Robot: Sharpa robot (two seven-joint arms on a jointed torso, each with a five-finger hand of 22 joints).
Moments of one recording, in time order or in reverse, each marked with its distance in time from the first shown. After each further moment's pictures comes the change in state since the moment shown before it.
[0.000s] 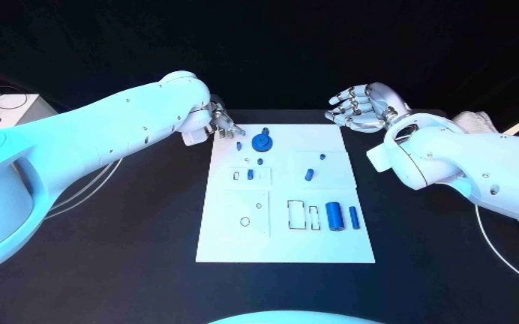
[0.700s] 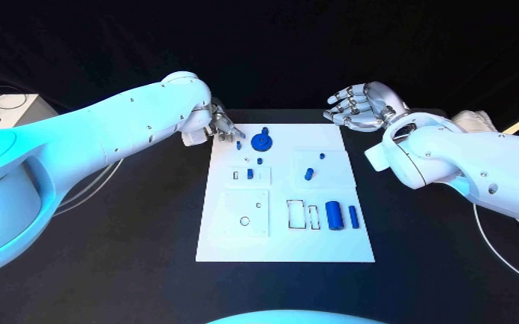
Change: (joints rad) left arm -0.003 0.026 -0.011 -0.046 0.012 0.062 0.004; left_hand -0.015 0.006 -0.004 -0.002 0.000 0.007 0.000 -0.003 -0.008 0.000 0.000 0.004 -0.001 0.000 0.000 0.004 0.001 0.000 0.002 0.002 0.000 0.000; right arm 0.000 0.003 0.000 0.002 0.000 0.000 0.002; right_hand 0.000 0.000 0.000 0.000 0.000 0.000 0.000 0.000 0.000 0.000 0.000 0.000 0.000 0.000 0.000 0.000 0.000 0.000 0.000 0.000 0.000 0.000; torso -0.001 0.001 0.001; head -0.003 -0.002
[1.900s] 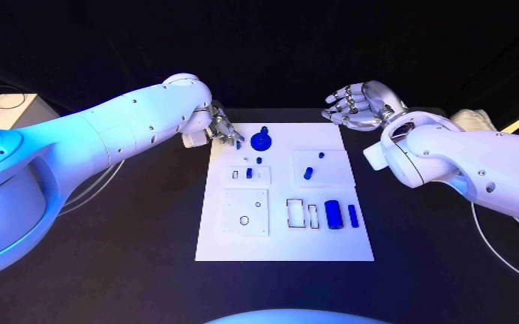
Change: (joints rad) left arm -0.006 0.017 -0.011 -0.028 0.017 0.032 0.018; left_hand 0.050 0.041 0.022 -0.006 0.000 0.021 -0.007 0.000 -0.024 0.000 0.000 0.016 0.002 0.000 0.000 0.008 0.000 0.000 0.000 0.000 0.004 0.009; right arm 0.000 0.005 0.000 -0.002 0.000 0.000 0.000; right_hand 0.000 0.000 0.000 0.000 0.004 0.000 0.000 0.000 -0.001 0.000 0.000 0.000 -0.004 0.000 0.000 0.000 -0.005 0.000 -0.004 0.004 0.000 -0.004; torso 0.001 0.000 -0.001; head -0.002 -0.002
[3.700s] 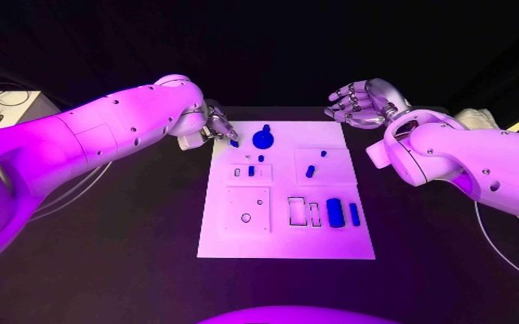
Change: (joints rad) left arm 0.000 -0.119 0.002 0.170 0.043 -0.079 0.017; left_hand -0.026 -0.101 0.401 -0.123 0.264 0.073 -0.021 0.066 -0.035 0.168 -0.046 0.102 0.115 -0.002 -0.034 0.051 0.000 -0.001 0.085 -0.030 0.061 0.084; right arm 0.000 -0.005 0.000 0.001 0.001 0.000 0.001; right_hand 0.000 0.000 0.000 0.000 0.004 0.000 0.000 0.004 -0.001 0.000 0.000 0.000 -0.005 0.000 0.000 -0.005 -0.006 0.000 0.000 0.000 0.000 -0.005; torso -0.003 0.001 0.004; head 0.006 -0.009
